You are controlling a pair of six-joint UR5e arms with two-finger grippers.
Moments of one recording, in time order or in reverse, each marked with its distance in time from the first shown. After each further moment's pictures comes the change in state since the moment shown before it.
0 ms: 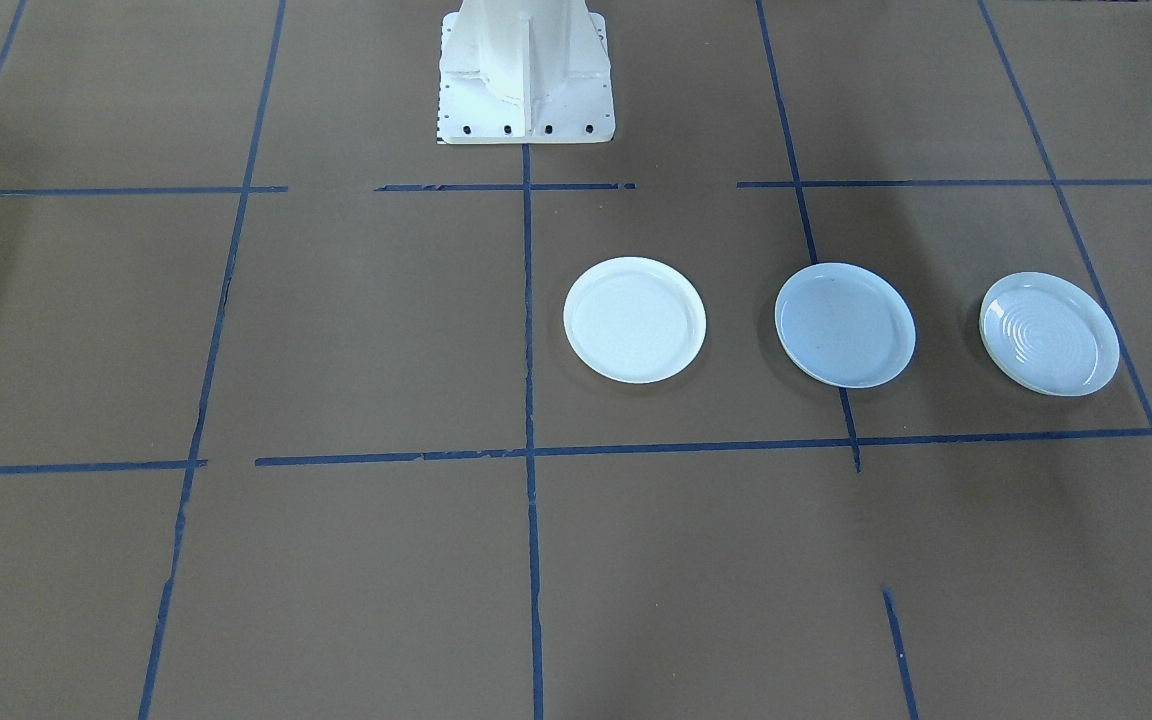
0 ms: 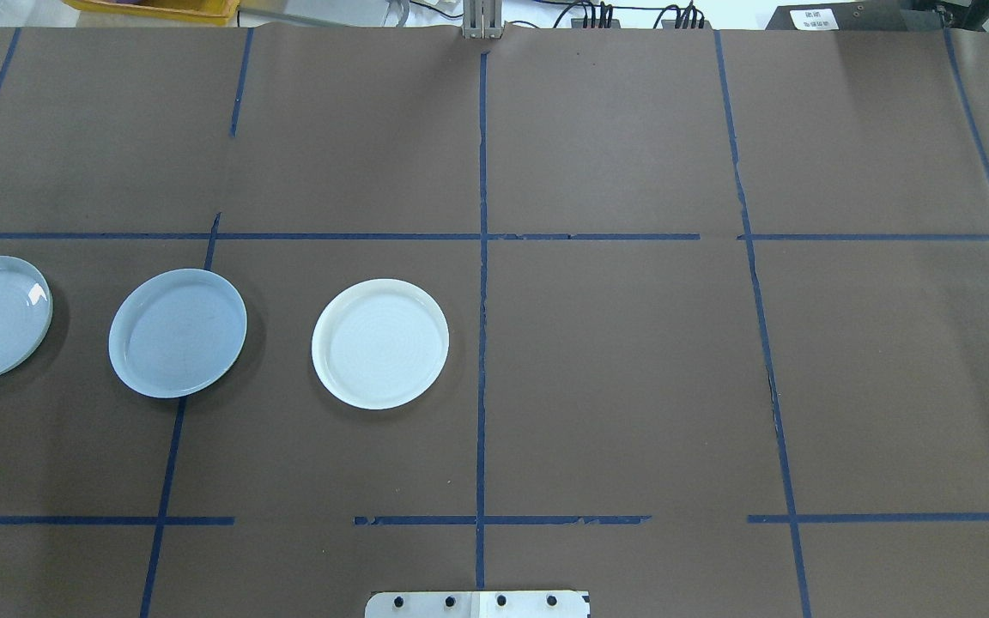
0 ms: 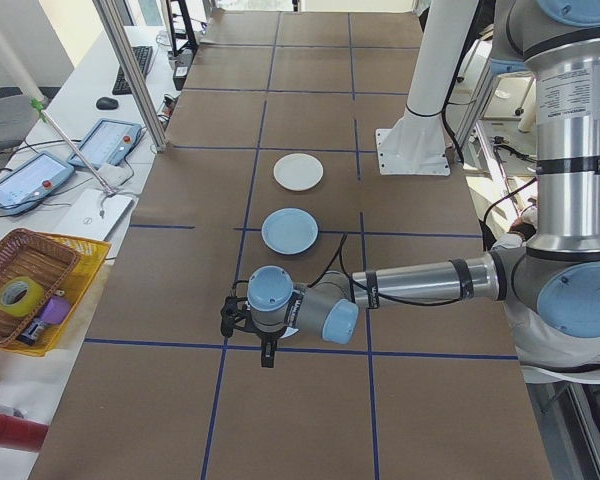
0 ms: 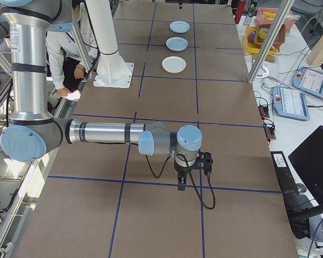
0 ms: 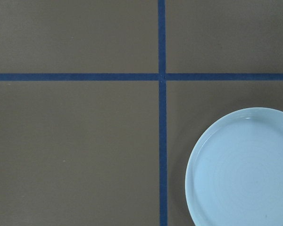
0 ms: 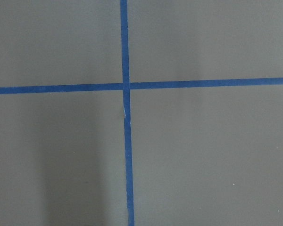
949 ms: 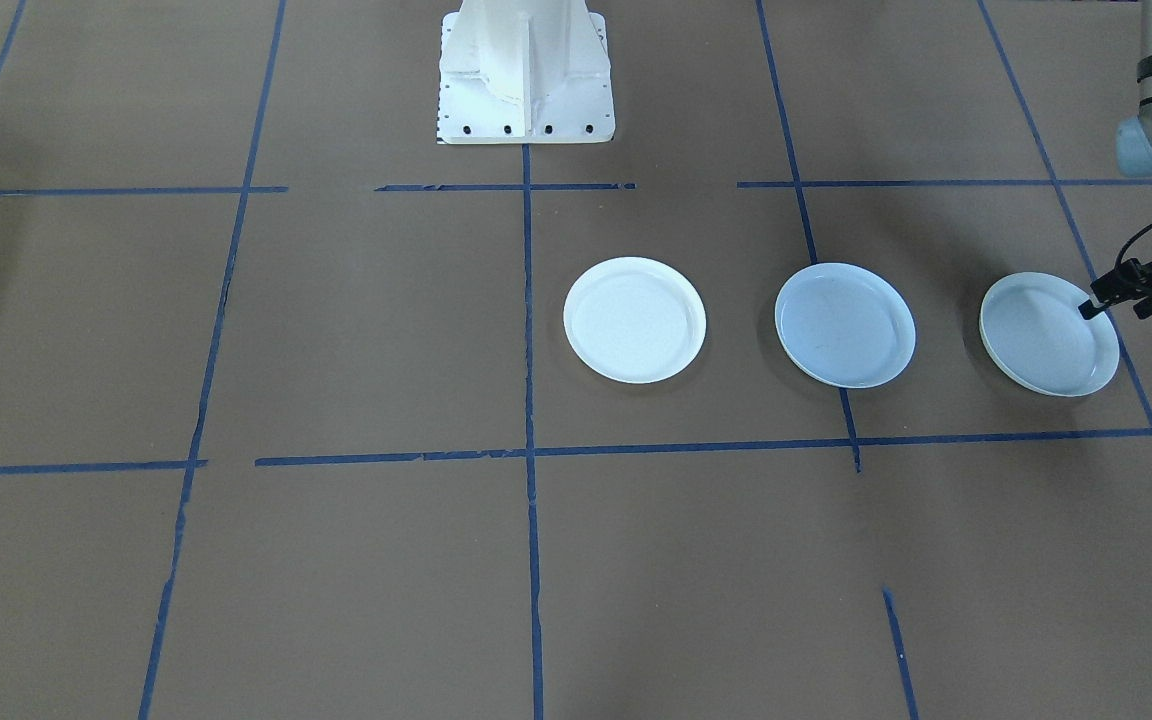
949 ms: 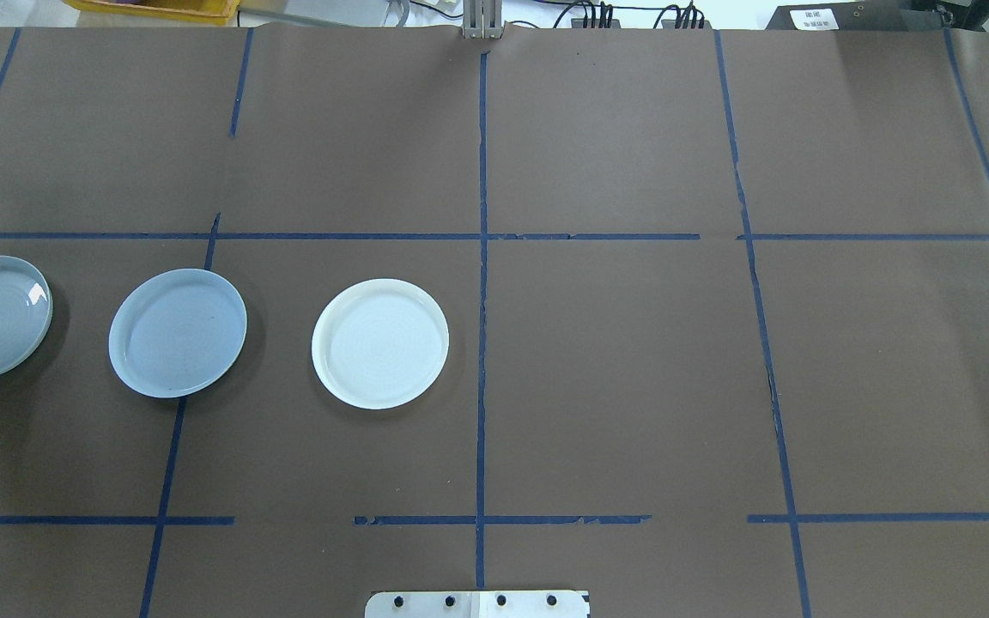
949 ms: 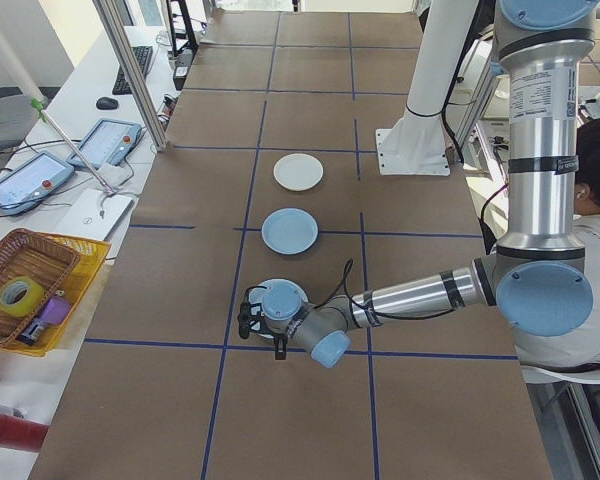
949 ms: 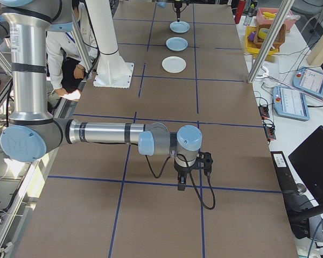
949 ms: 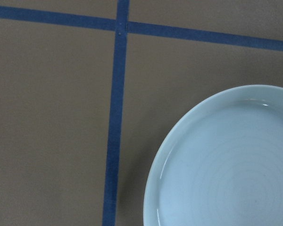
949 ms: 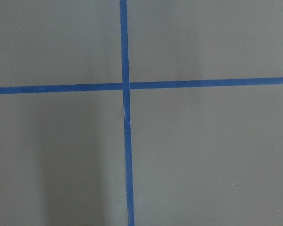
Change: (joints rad) left arm 0.179 -0.044 0.183 -0.314 0.007 -0.283; right arm 0.000 0.000 0.000 0.000 0.000 0.000
